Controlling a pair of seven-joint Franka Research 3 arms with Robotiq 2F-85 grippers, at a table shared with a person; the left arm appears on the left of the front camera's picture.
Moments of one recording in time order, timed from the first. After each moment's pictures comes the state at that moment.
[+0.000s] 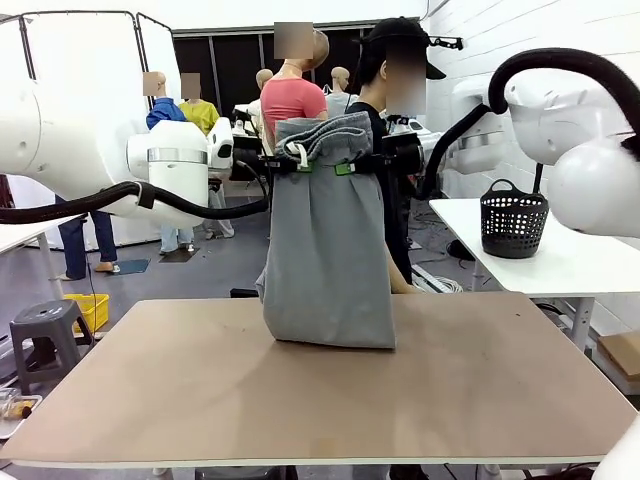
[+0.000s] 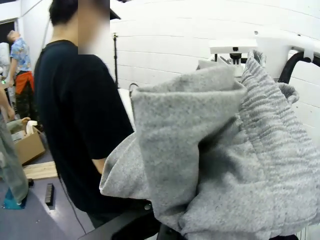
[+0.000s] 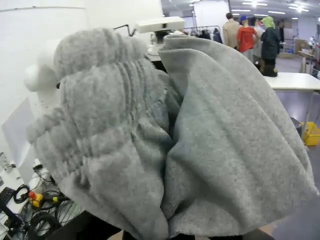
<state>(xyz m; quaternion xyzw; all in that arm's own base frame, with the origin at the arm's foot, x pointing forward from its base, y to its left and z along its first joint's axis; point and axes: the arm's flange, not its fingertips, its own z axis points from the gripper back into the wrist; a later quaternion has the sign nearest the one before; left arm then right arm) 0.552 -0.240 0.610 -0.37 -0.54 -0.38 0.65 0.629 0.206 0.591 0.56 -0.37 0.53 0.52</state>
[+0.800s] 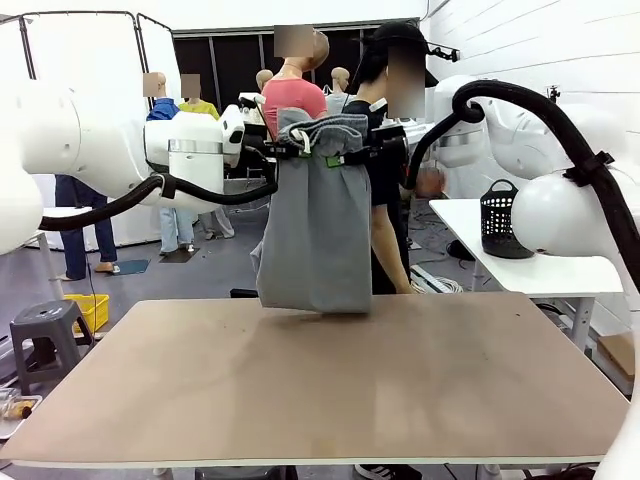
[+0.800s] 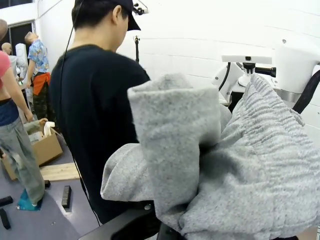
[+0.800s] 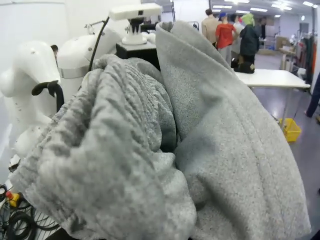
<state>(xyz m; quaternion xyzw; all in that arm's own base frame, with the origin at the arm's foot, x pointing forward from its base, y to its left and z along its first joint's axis) 0.613 -0.247 0.623 -0.34 -0.56 -0.36 0.66 0.689 0.219 0.589 0.52 -0.40 0.52 0.54</state>
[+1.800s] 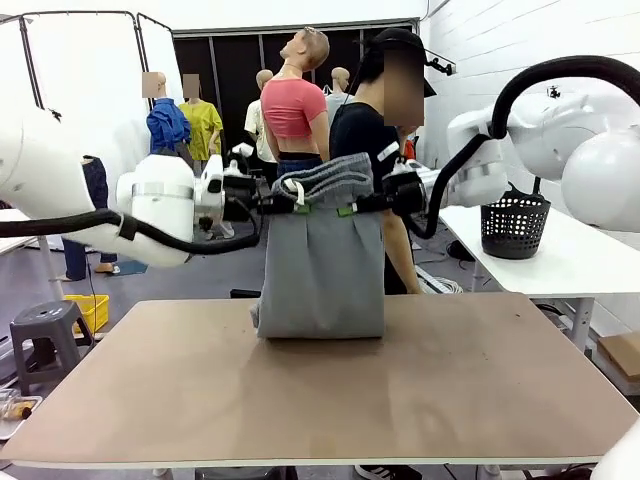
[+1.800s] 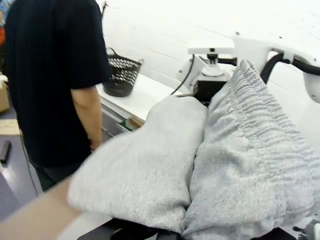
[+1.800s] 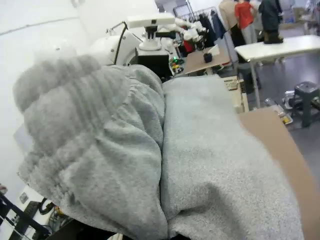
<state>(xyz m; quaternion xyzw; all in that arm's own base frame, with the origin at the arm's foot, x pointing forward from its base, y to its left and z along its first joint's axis) 0.490 -0.231 0.524 -0.47 -0.44 -0.34 0.68 0.578 0.203 0.497 0.60 -0.30 0.48 0.57</state>
